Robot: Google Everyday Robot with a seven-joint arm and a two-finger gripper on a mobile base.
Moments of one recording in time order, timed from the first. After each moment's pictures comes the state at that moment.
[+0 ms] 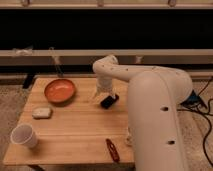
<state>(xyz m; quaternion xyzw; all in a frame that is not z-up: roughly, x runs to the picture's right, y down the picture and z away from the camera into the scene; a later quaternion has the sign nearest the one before) 0.005 0.058 0.908 -0.25 0.23 0.68 0.65</state>
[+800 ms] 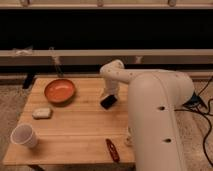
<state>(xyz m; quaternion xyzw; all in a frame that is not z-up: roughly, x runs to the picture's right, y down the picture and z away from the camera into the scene) 0.034 0.065 0.941 -0.21 0.24 0.74 0.59</state>
